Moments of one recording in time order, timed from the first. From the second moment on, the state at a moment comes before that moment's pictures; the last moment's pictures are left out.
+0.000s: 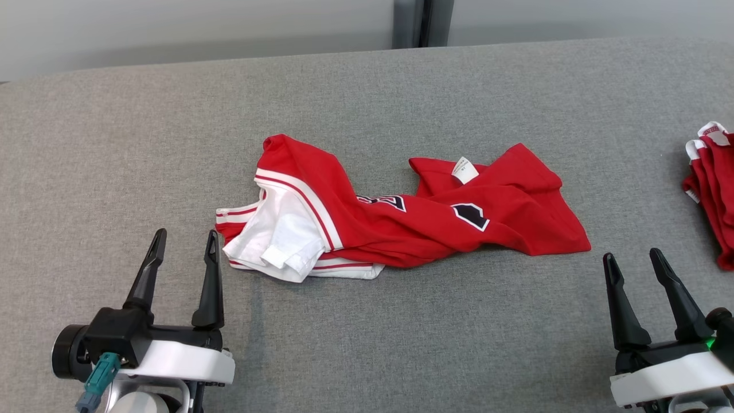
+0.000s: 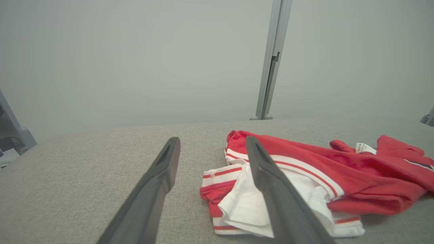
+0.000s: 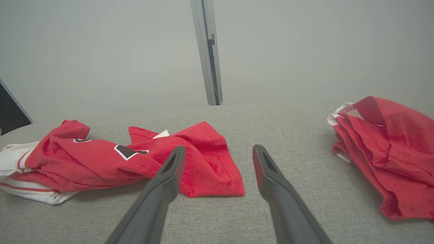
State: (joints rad) left arm -0.07 0.20 -0.20 0.03 -0.30 0.14 -0.25; right arm 0.01 -0.14 0.01 0.02 0.29 0.13 -0.19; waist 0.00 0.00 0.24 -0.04
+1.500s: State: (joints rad) left arm -0.17 0.19 -0.21 0.04 -0.30 0.12 -0.26; right arm -0.08 -0.22 0.09 0.10 0.51 0.13 -0.22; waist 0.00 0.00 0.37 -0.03
